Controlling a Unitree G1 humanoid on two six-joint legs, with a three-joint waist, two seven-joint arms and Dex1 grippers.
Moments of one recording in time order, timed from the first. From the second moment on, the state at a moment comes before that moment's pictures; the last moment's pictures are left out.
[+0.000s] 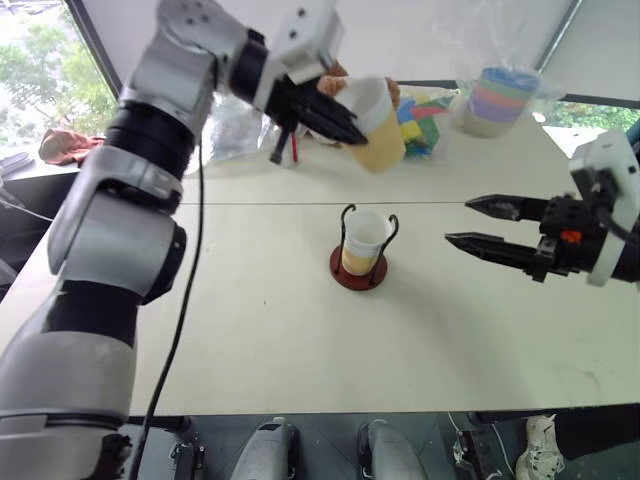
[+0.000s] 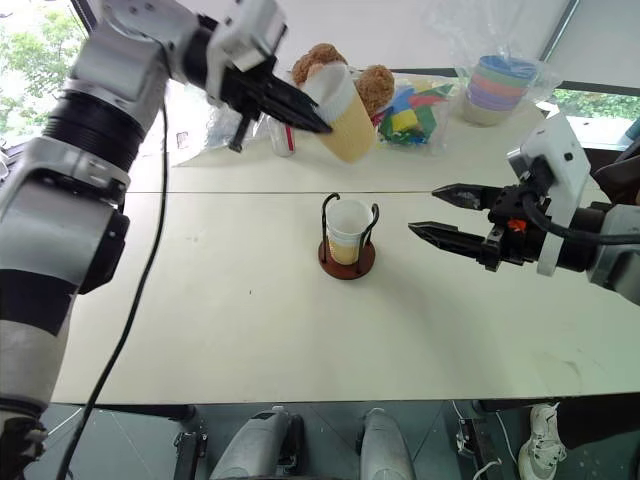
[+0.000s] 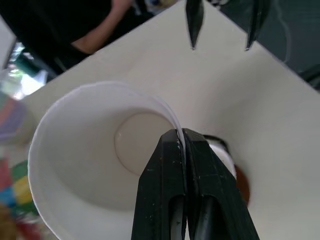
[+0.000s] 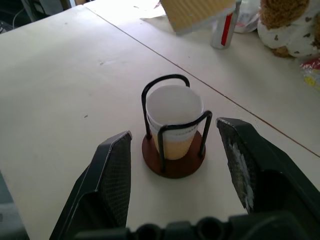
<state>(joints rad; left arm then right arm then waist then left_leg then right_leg) -1.66 0.48 -0.57 0.93 -0.45 -0.05 -1.61 -0.28 -1.18 -0.53 -0.63 1.12 1.00 0.60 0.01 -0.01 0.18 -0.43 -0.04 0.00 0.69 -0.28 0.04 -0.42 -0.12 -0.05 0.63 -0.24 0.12</state>
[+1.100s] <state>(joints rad) -1.73 0.31 -0.68 1.26 -0.37 -0.31 -1.59 -0.08 -1.05 -0.67 -0.75 1.18 0.96 0.41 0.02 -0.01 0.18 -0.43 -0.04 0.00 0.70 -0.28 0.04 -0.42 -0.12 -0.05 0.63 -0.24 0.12</state>
